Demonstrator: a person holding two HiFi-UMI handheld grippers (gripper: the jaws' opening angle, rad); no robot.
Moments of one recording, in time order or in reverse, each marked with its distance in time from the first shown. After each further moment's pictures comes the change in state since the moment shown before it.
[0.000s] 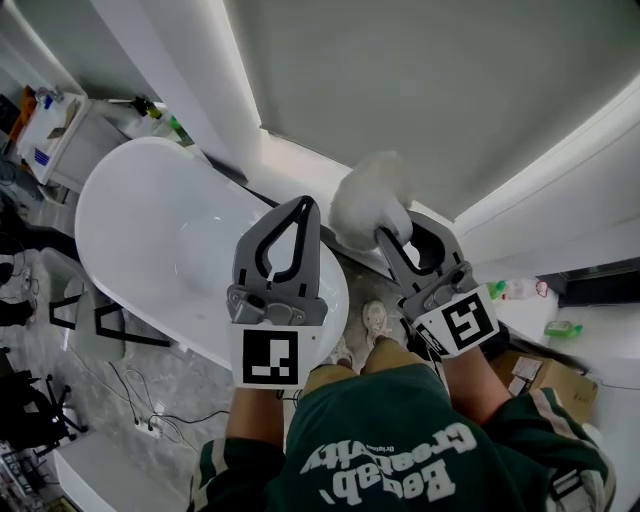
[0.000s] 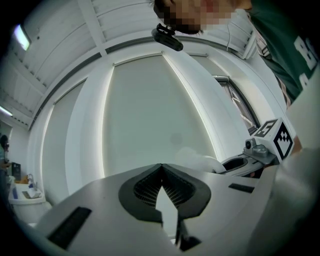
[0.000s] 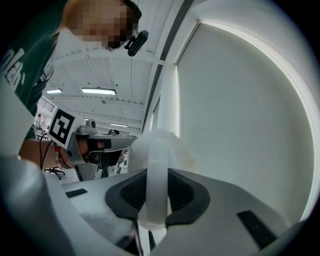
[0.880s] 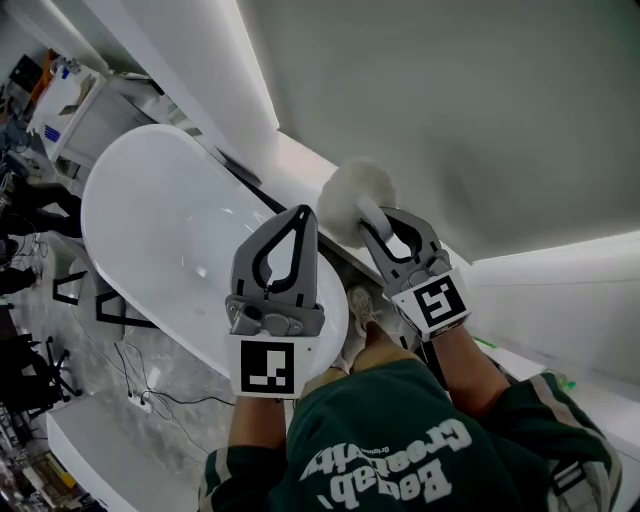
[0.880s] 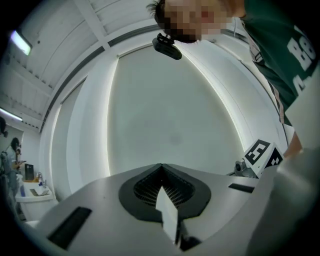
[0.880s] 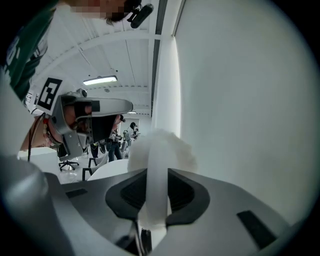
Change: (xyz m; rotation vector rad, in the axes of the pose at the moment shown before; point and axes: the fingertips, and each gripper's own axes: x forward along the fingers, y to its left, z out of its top) left arm 0.093 0.045 -0.048 -0.012 0.049 0.130; right arm 0.120 -0.071 -0.103 0.030 0.197 0.157
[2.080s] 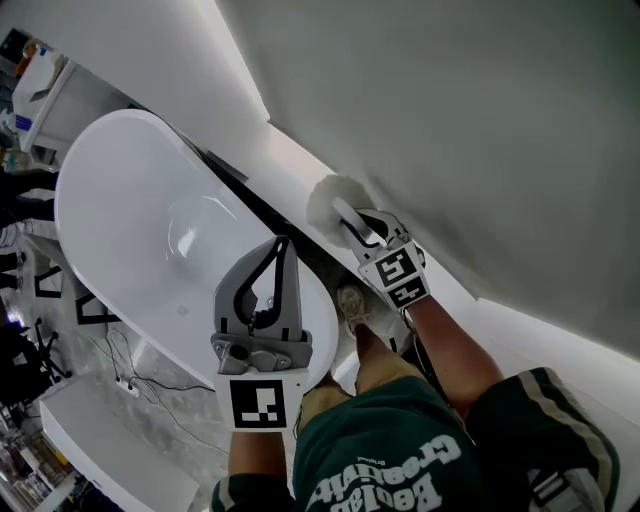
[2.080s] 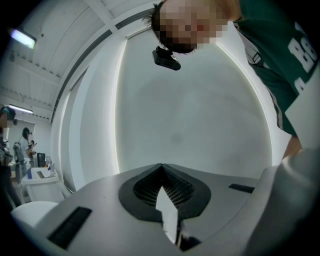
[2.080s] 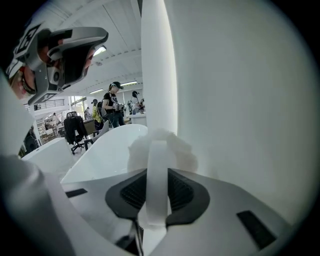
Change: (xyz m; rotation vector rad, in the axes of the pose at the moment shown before) left arm 0.080 0.048 -0.107 -0.076 0.137 0.114; right arm 0.156 -0.061 -0.196 0.066 0.389 0.149
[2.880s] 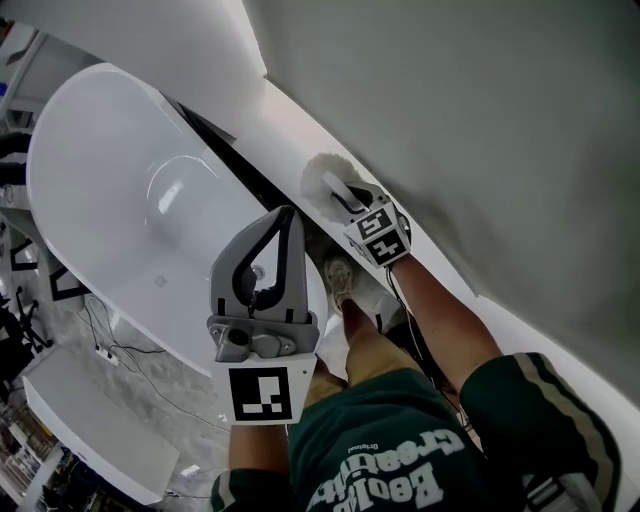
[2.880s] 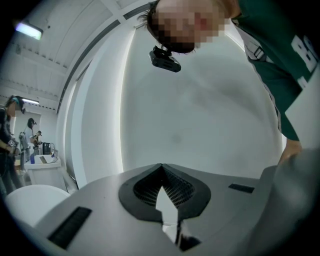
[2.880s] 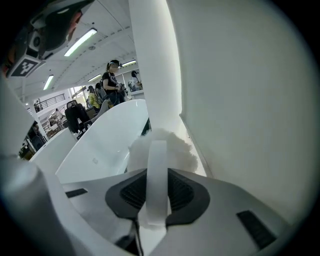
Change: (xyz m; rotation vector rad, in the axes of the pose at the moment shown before) left arm 0.031 0.011 -0.067 -0.074 0.070 0.042; right arm 0.102 -0.007 -0.104 0.028 0.237 0.088
